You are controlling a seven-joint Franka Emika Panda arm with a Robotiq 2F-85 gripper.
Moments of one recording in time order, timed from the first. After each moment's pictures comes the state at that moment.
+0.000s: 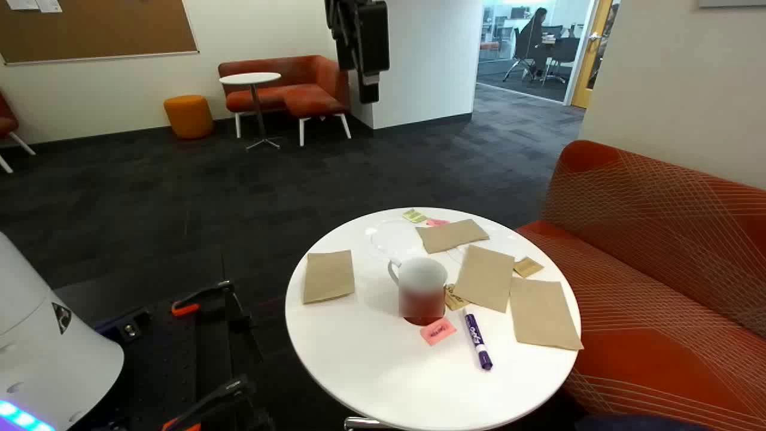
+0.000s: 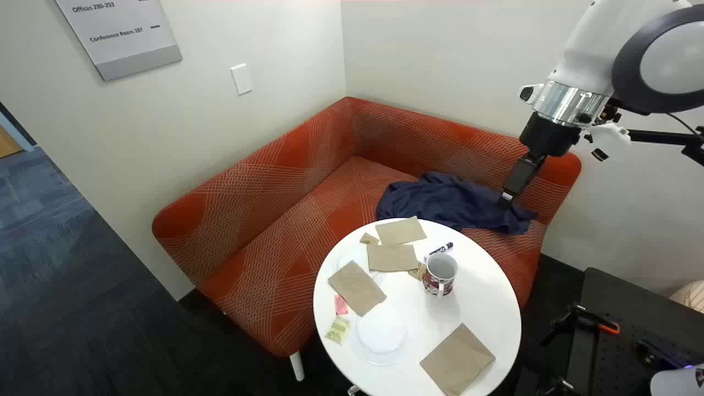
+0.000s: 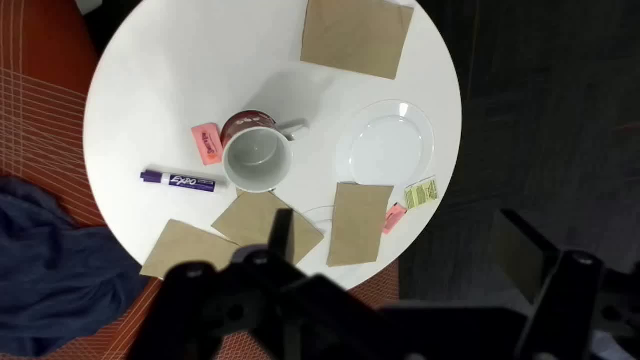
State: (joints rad) arm 0.02 -0.41 -0.16 -2.39 0.23 2.08 -0.13
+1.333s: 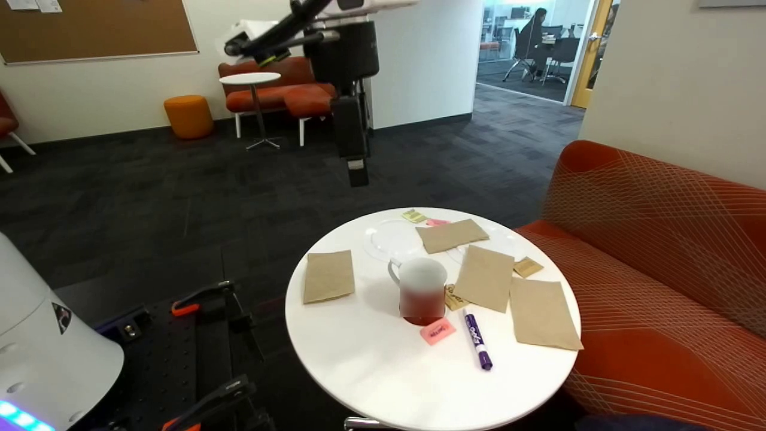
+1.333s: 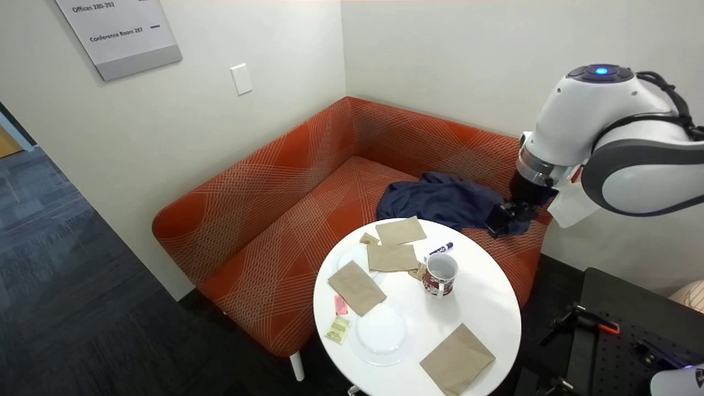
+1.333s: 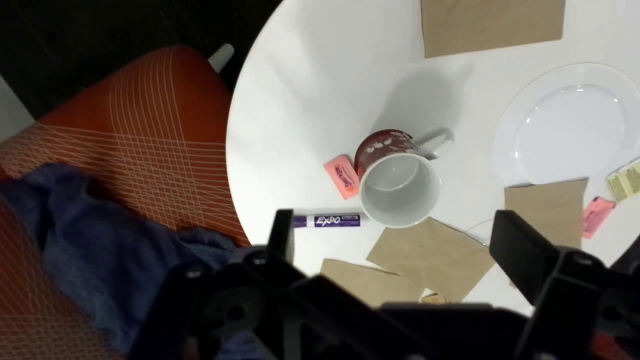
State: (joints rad) arm -0.11 -0.33 0.02 -2.58 -0.07 2.33 0.40
